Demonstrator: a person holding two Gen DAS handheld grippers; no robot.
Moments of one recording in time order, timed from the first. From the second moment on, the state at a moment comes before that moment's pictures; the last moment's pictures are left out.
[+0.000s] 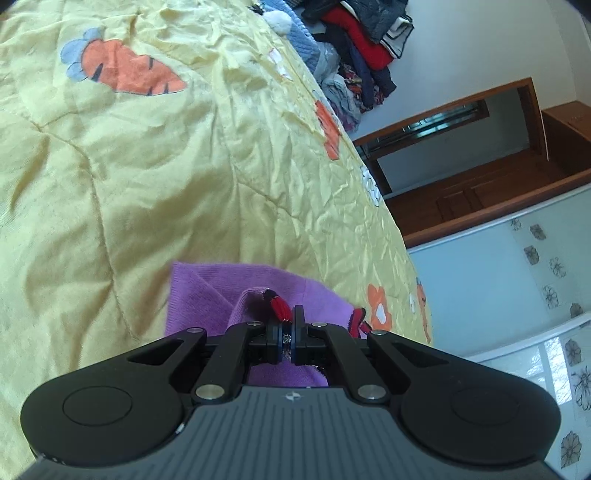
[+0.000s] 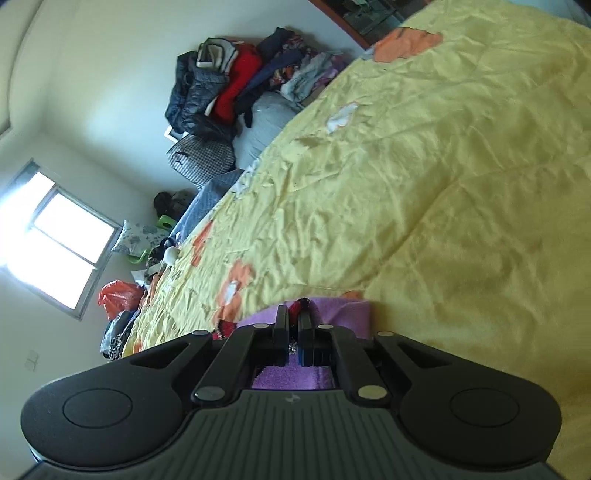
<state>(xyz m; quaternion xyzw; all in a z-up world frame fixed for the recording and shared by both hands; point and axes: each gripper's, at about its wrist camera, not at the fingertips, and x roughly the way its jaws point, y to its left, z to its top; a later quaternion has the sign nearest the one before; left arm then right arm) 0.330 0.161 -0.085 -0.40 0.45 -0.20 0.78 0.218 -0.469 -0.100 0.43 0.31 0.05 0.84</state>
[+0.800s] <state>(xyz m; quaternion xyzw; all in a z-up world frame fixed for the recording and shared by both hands) 0.169 0.118 -0.035 -0.16 0.46 -0.28 0.83 0.072 -0.400 -0.038 0.14 0.35 0.06 0.92</state>
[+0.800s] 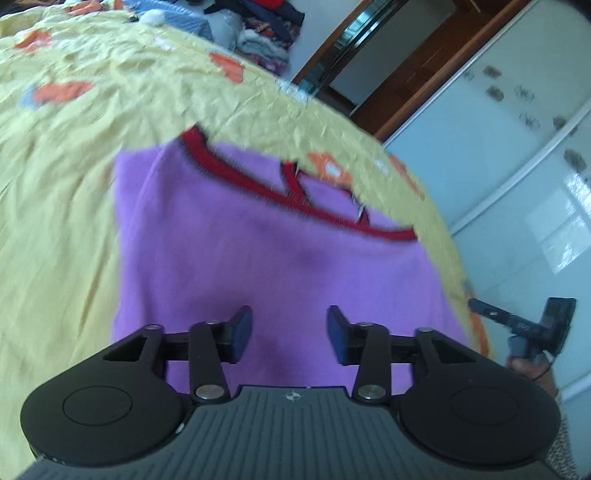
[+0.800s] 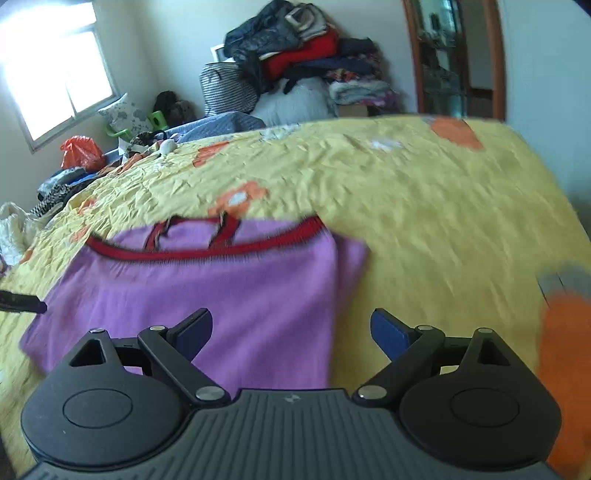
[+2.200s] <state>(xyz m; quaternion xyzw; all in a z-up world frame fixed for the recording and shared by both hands) 0.174 0.097 -0.013 -0.13 0.39 -0.28 0.87 0.090 -0.330 -0.035 0.06 0.30 0.10 0.95</state>
